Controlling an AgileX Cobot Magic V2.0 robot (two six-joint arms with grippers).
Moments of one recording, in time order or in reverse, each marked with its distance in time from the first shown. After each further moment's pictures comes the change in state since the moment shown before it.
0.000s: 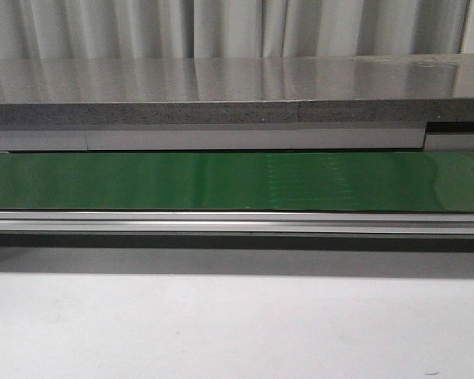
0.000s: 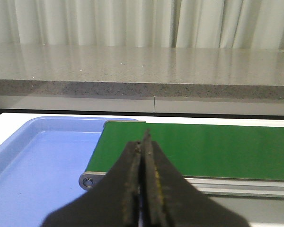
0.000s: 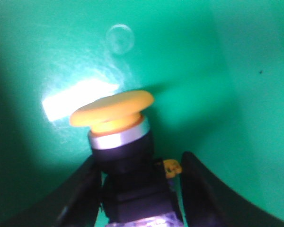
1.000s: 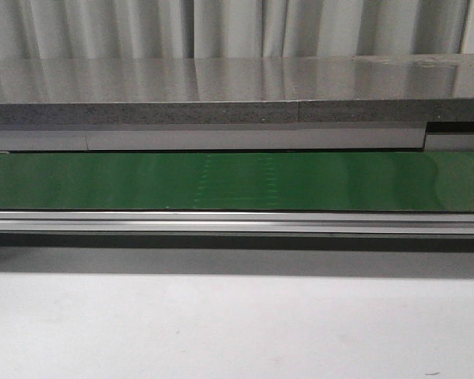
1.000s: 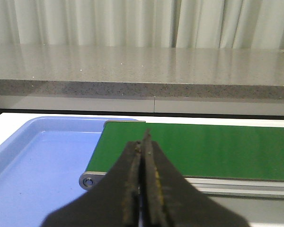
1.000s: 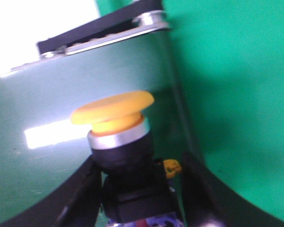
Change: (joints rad) left arm 0.000 0.000 0.000 0.000 0.001 0.000; right arm 0.249 -0.310 0.000 0.021 0.185 0.179
